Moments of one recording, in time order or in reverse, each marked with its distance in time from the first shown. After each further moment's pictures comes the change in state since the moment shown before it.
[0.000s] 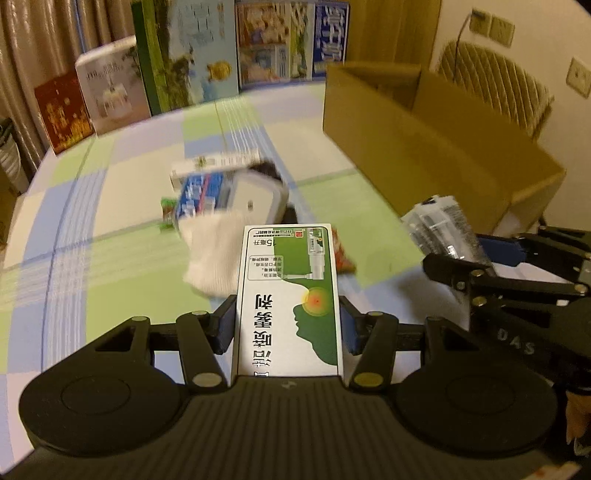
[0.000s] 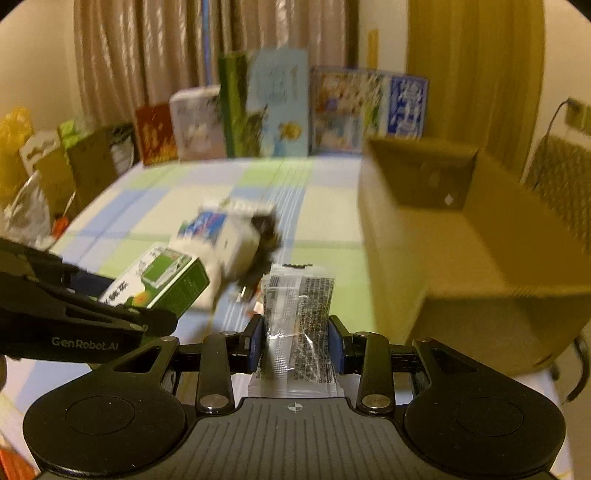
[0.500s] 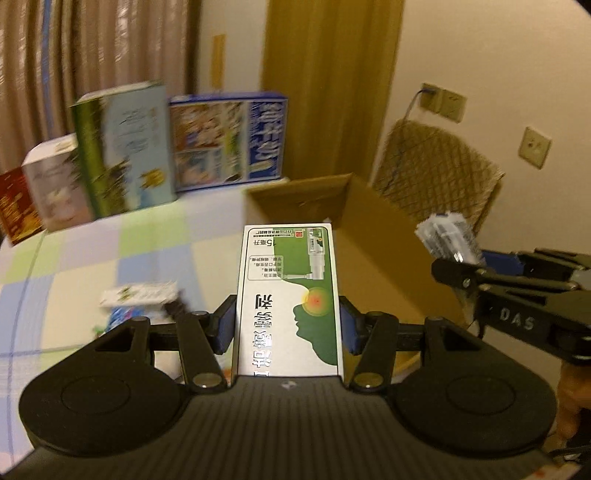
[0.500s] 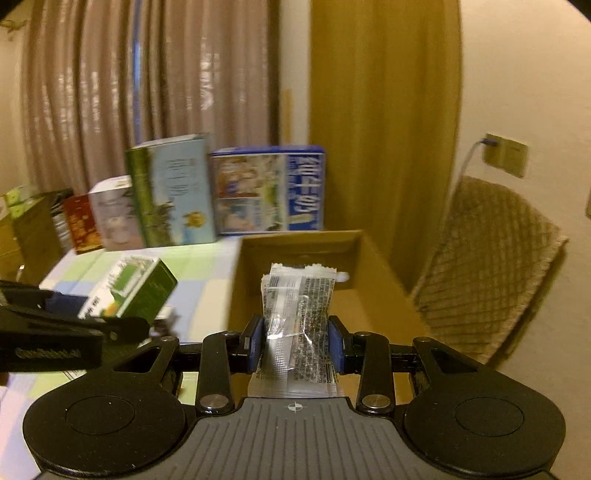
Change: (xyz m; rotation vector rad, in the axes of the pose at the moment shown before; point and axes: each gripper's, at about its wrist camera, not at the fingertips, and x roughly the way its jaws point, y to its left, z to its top) left arm -0.025 -0.082 0.106 0.012 -0.207 -0.141; right arm -0.053 -0.120 0.074 0.093 -0.109 -0.168
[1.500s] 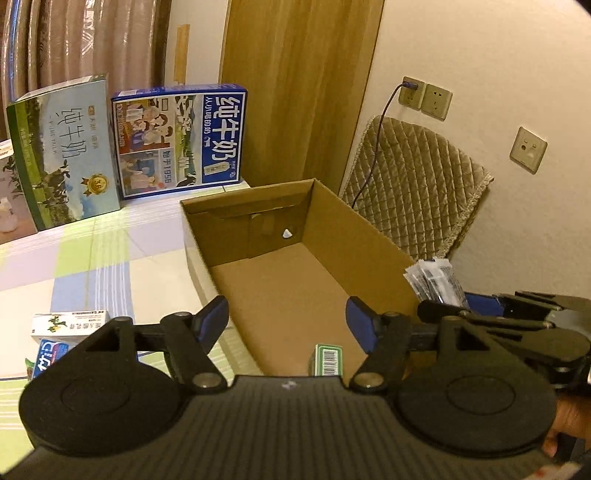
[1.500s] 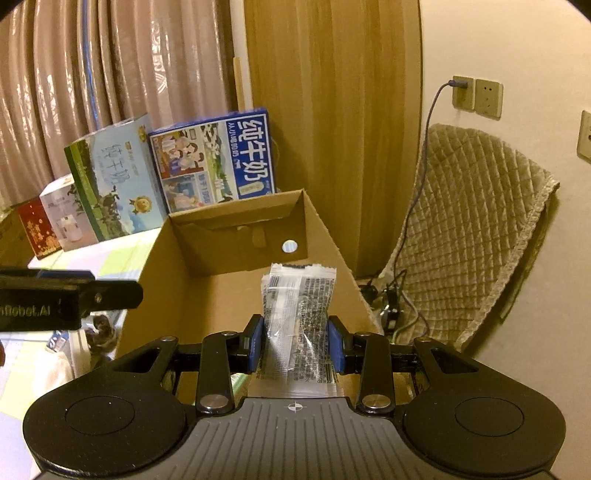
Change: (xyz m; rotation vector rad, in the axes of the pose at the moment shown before) left arm 0.076 -0.027 0.024 -0.005 0.008 -0.067; right arm 0.056 -0.075 -0.012 0.134 0.082 0.009
